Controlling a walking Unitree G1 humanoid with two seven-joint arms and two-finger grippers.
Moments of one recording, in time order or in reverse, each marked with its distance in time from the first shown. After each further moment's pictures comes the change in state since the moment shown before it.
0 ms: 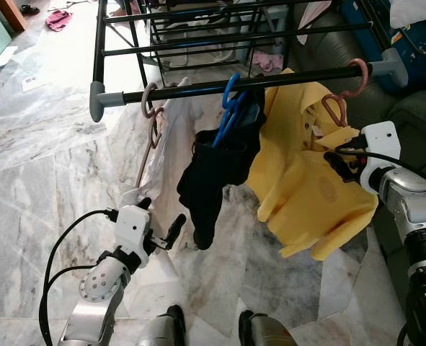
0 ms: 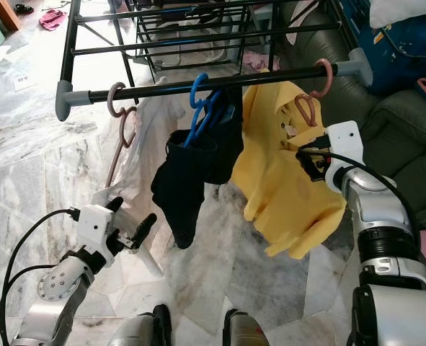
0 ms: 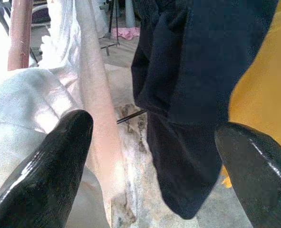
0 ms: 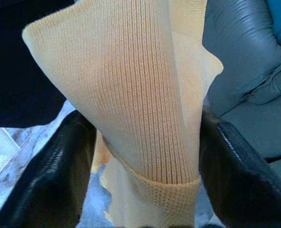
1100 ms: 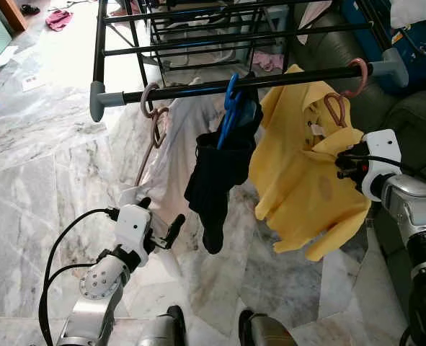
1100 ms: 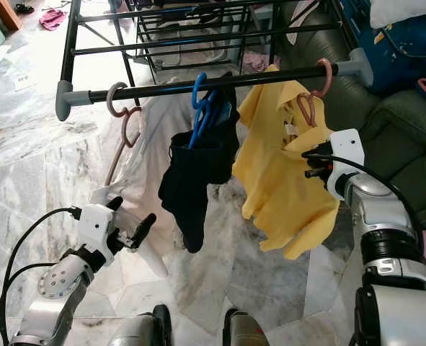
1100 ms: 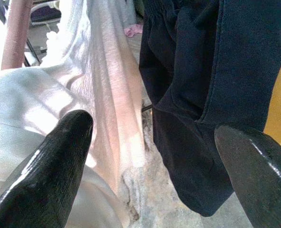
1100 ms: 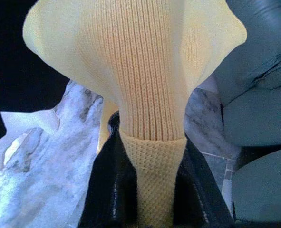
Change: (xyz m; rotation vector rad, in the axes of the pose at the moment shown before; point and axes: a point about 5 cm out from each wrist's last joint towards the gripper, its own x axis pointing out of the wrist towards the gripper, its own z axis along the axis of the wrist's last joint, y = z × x) left arm 0.002 0.002 -0.001 0.014 0.013 0.003; right arm -0.001 -0.003 -0.015 0.022 0.051 0.019
